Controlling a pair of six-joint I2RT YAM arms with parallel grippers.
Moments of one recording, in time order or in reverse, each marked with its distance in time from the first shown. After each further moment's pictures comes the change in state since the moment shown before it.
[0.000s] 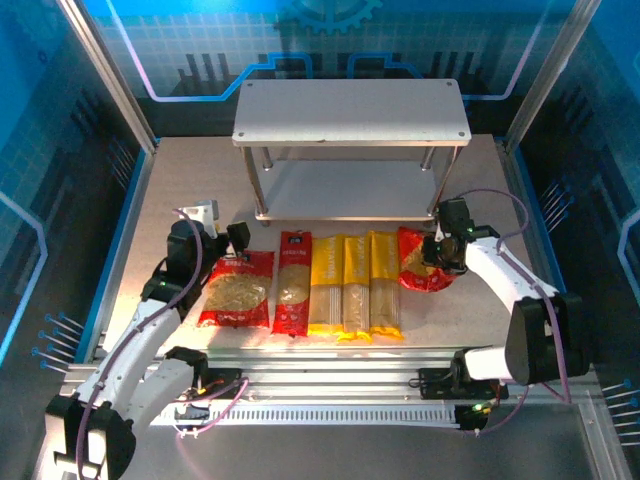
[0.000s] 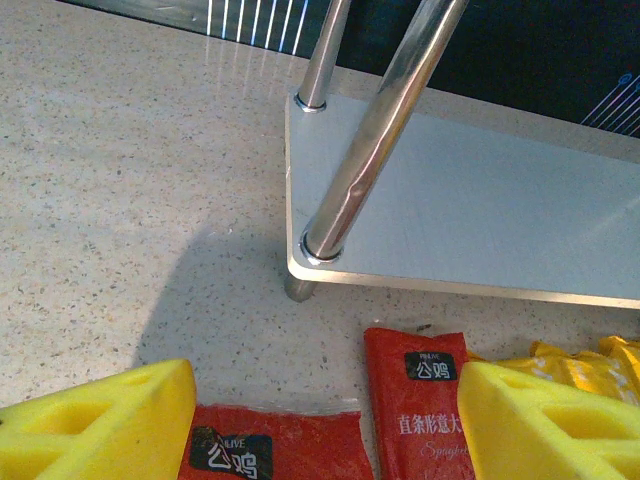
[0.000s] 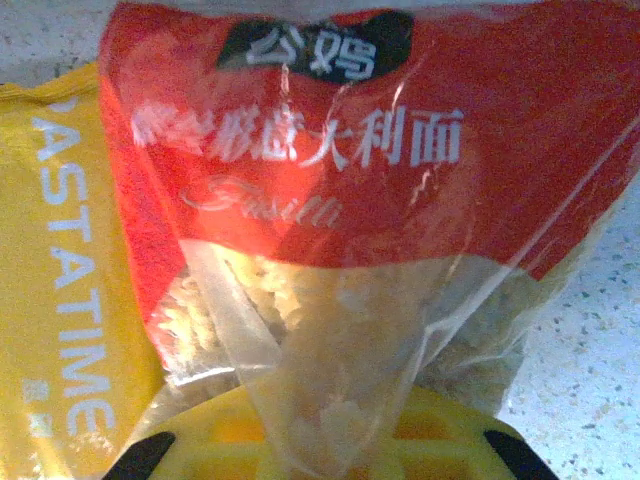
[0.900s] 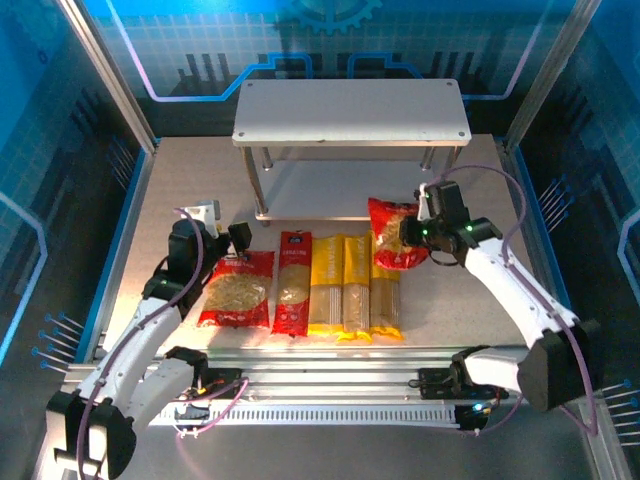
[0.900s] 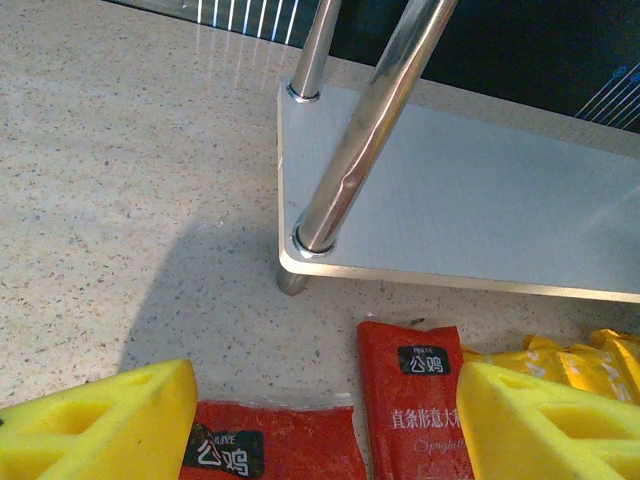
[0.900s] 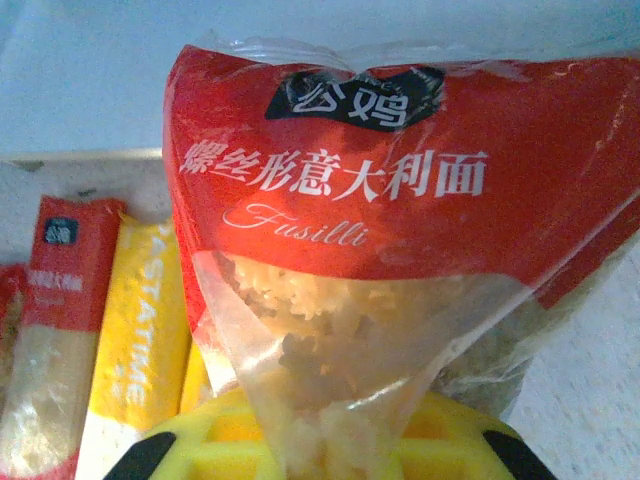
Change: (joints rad) left arm 0.000 0.016 0.000 0.005 0.019 -0.008; right arm 0.177 -0.086 0.171 0.043 -0.094 0.049
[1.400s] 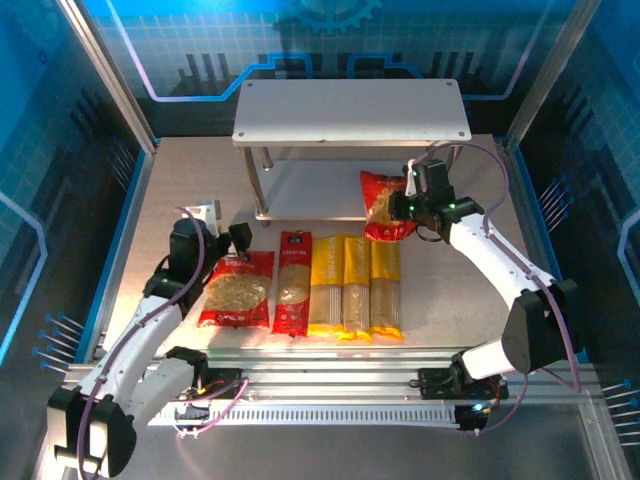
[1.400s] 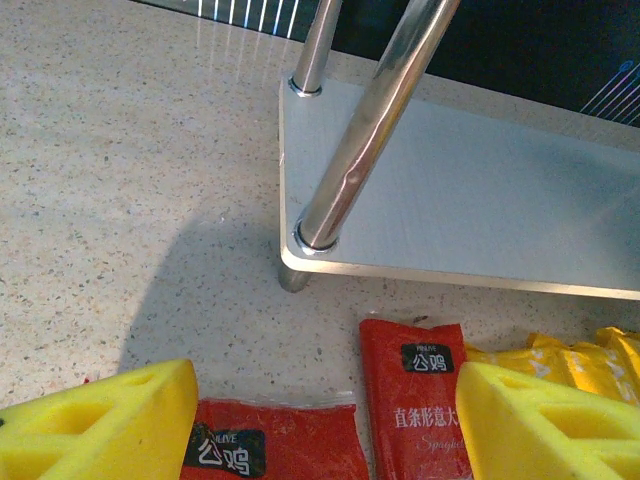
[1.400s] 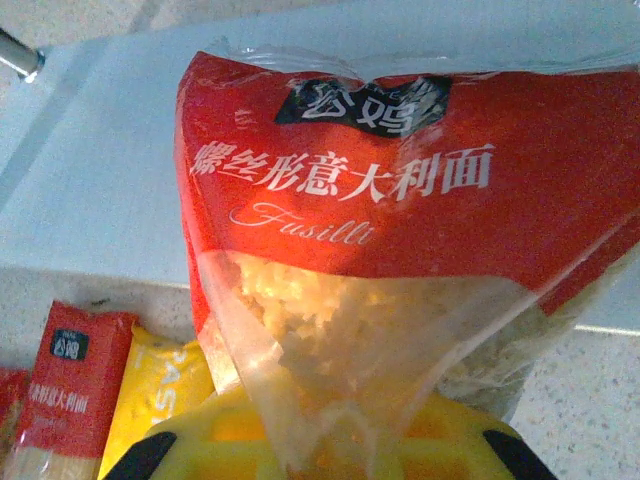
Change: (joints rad) left arm 0.000 0.017 0.004 0.000 0.000 0.001; right arm 0.006 0.181 0.127 0.163 0.046 -0.028
